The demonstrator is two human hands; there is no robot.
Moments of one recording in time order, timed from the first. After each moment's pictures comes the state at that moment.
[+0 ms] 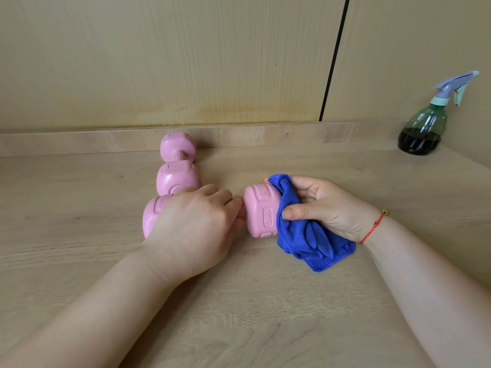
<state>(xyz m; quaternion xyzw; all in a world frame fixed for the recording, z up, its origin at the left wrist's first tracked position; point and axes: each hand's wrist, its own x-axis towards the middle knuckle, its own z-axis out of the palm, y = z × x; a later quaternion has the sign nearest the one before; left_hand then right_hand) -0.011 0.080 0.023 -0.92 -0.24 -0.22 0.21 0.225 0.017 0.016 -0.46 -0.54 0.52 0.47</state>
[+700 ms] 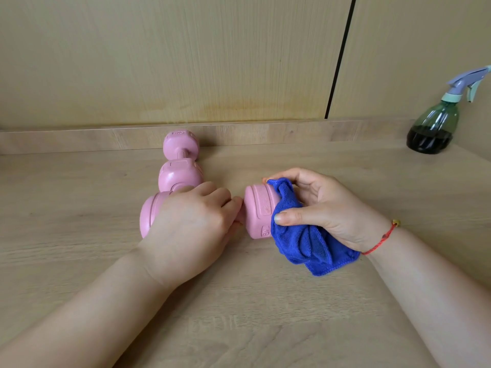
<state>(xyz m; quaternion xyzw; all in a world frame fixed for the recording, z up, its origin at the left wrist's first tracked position) -0.015 0.077 0.024 -0.91 -0.25 -0.22 0.24 0.210 0.008 0.024 -0.49 -0.57 0.44 0.49</state>
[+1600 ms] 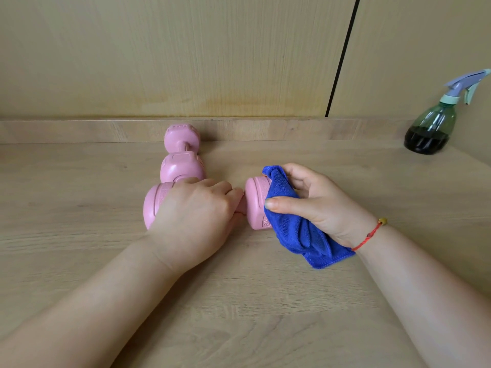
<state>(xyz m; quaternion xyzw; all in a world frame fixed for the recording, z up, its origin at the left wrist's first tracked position) -0.012 0.083 0.022 -0.91 -0.28 -0.19 0.24 0.196 0.014 0.021 -0.53 -0.58 0.39 0.48</state>
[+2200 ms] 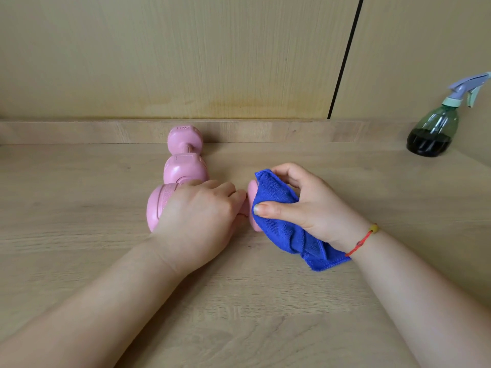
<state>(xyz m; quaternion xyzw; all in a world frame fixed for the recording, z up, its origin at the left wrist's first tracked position) -0.011 0.083 0.017 -0.91 -0.29 -0.20 0.21 0.182 0.013 0.026 -0.58 -0.59 0.33 0.46</state>
